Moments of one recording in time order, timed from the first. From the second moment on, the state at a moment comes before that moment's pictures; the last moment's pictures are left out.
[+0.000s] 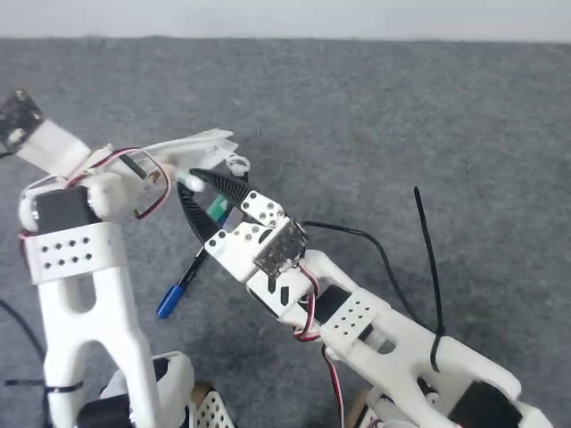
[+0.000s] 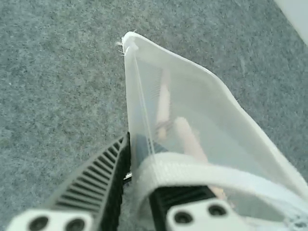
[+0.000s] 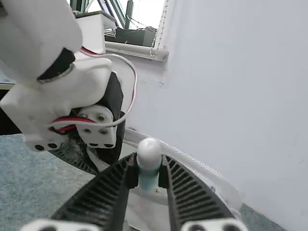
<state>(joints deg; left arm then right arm) -19.4 -29.8 22.6 77.2 39.3 -51.5 -26.9 64.5 -37.9 9.0</state>
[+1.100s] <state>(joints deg) -30.2 -29.8 22.6 74.6 39.6 -46.3 -39.5 49.9 16.7 0.3</state>
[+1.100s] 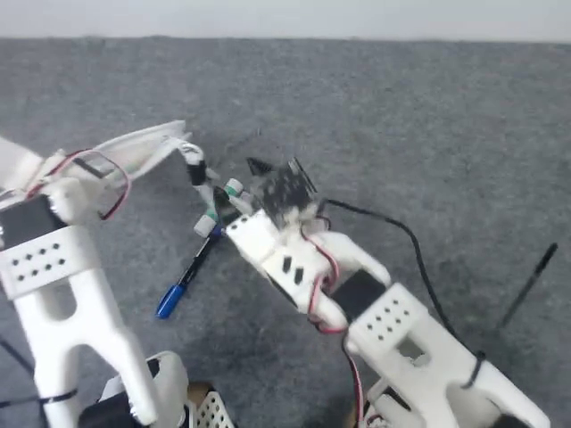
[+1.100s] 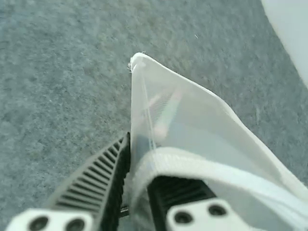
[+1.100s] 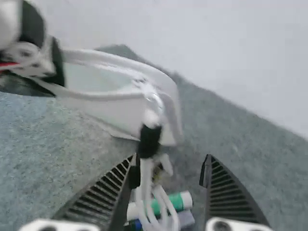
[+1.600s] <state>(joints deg) -35.9 -29.8 22.6 74.6 43.1 -43.5 -1.4 14.0 46.9 -14.5</state>
